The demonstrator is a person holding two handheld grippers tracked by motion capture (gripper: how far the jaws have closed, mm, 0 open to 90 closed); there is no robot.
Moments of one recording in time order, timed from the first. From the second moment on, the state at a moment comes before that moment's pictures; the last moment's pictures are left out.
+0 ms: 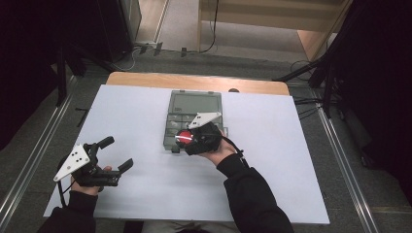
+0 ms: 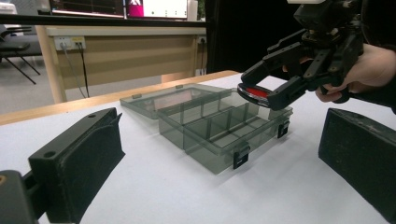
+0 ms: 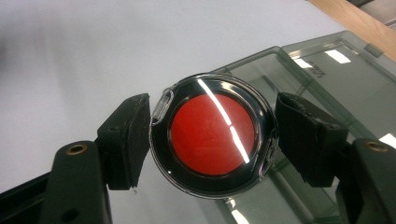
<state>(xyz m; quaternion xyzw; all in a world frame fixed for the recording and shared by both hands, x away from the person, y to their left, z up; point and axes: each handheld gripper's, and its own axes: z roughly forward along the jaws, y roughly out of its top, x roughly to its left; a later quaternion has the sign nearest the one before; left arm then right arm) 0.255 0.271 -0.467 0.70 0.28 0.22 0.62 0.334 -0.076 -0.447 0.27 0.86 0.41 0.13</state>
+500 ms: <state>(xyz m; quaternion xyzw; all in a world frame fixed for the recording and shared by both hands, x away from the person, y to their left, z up) 0.255 0.270 -0.467 0.70 0.28 0.22 0.62 0.353 -0.092 -0.457 0.31 0.85 0.40 0.13</state>
